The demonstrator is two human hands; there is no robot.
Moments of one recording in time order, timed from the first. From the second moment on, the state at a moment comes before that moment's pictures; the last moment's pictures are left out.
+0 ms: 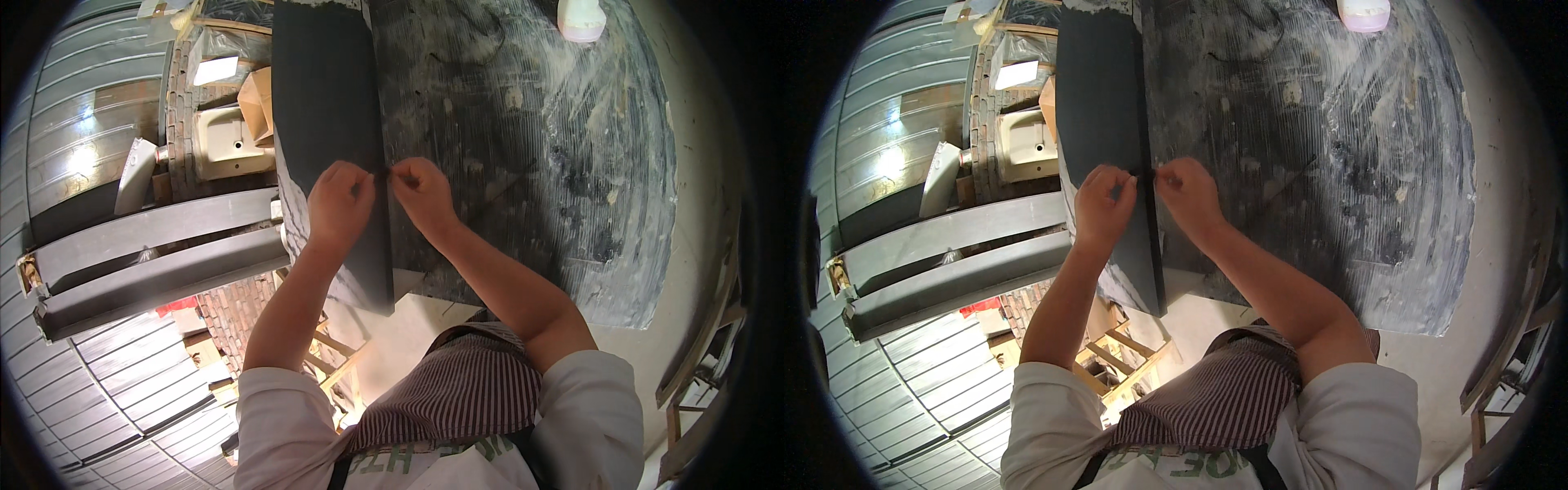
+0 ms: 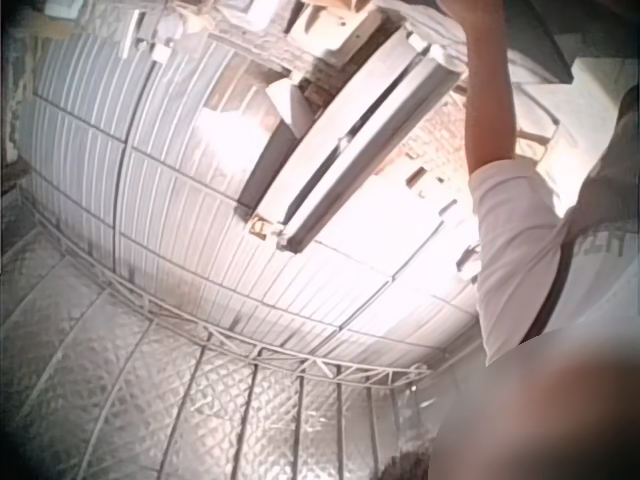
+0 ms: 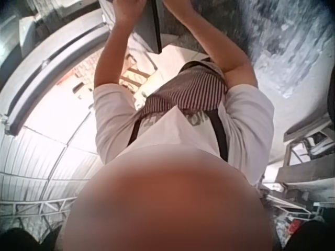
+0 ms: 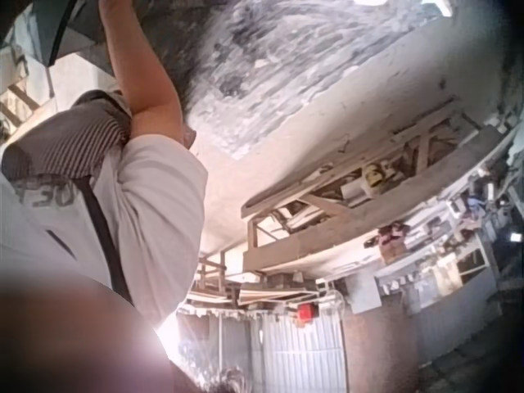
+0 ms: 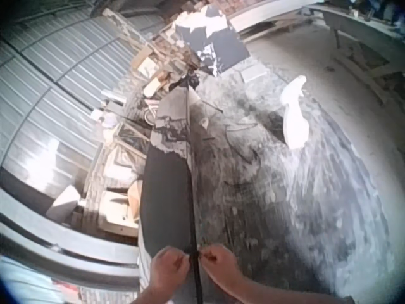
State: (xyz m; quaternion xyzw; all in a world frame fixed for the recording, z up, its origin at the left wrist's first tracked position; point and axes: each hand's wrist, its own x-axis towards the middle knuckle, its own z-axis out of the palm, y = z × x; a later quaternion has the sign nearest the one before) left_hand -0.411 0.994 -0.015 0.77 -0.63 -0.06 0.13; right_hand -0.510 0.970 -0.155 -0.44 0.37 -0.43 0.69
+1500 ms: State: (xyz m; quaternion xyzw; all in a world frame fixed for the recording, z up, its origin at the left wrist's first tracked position) left_hand -0.462 1.162 -0.013 0.75 -0.66 -0.03 0.10; right_hand -0.575 1.120 -0.146 -0.51 0.33 -0.43 0.67
